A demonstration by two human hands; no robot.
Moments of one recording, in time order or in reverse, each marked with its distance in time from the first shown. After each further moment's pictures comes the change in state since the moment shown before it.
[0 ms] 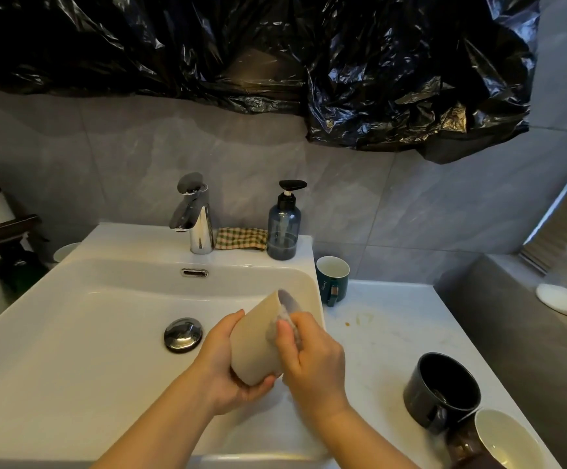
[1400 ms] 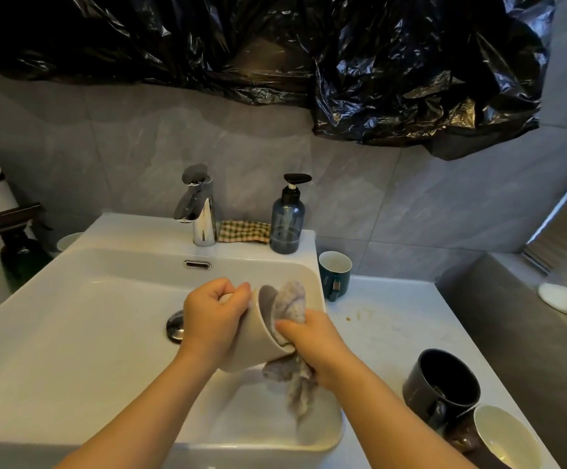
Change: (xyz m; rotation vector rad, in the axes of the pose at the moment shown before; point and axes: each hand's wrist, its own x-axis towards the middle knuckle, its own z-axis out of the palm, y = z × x) left_hand -0.005 0.020 0.004 0.682 0.463 1.115; right_hand 0.027 0.003 -0.008 0.385 -0.597 0.796
